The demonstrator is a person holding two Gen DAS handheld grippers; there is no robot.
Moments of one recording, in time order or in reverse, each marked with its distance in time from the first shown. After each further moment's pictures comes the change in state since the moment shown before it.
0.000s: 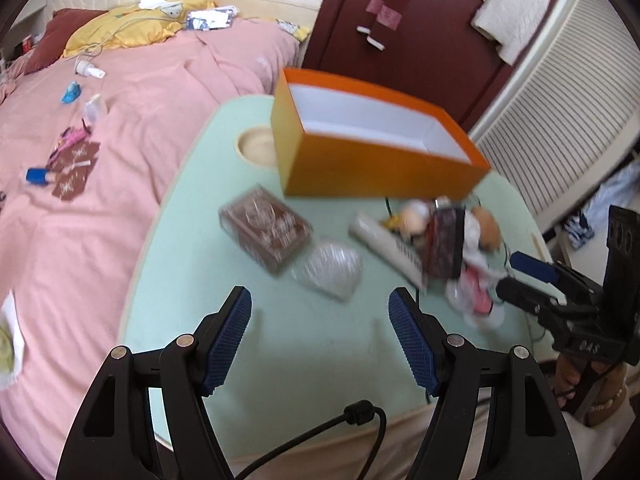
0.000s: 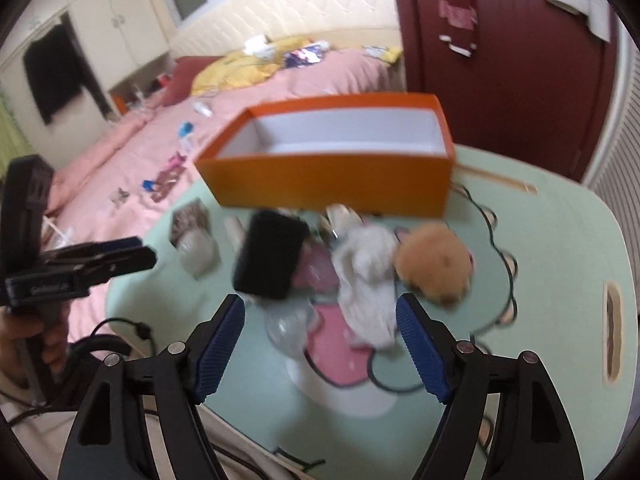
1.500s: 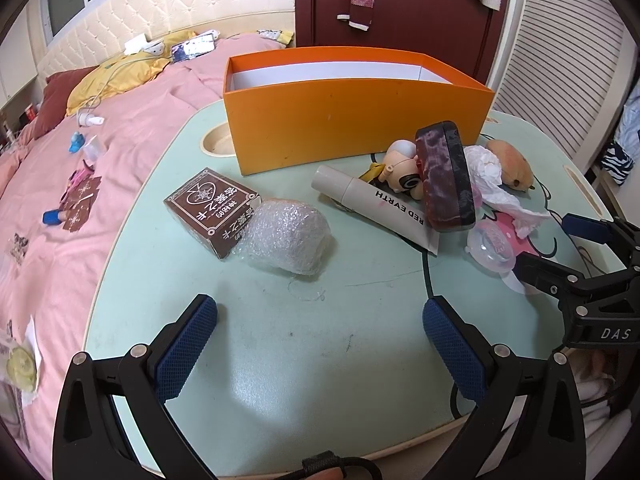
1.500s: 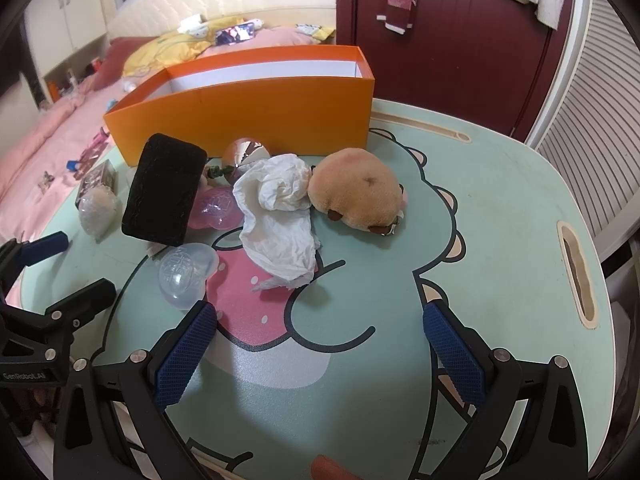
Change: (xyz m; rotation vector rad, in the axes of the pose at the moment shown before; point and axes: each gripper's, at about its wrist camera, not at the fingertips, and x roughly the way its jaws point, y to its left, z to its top) left arm 0.037 -0.048 -0.031 0.192 -0.033 0.188; right arm 0.024 -0.013 -0.029 0.022 0.049 -0.273
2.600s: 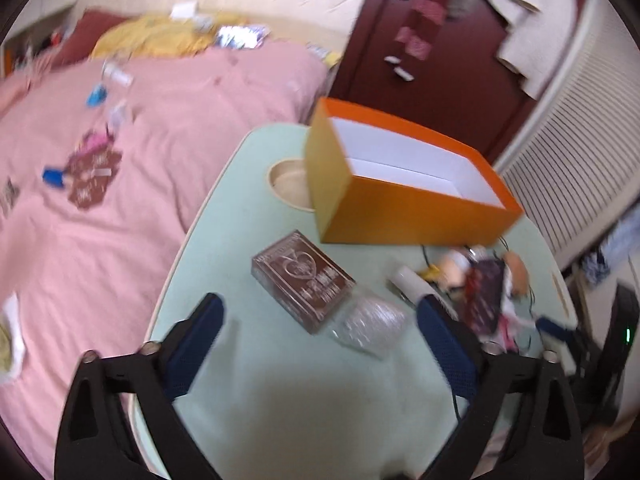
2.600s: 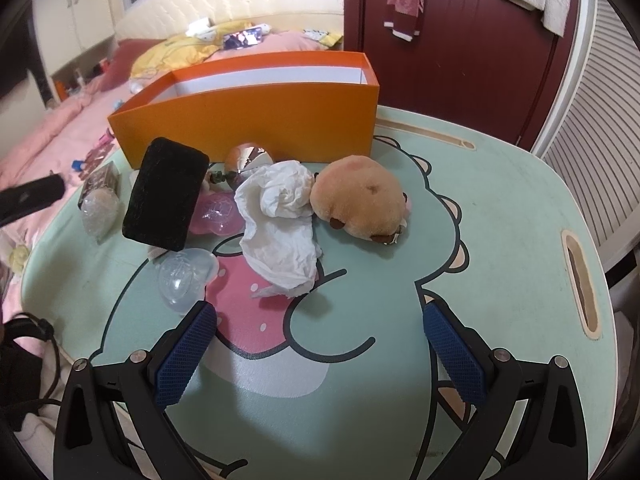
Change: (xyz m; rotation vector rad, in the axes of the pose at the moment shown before) left arm -0.005 0.090 0.038 -0.310 -0.048 -0.148; right arm 0.004 -0.004 0.003 -0.019 -0.028 0.021
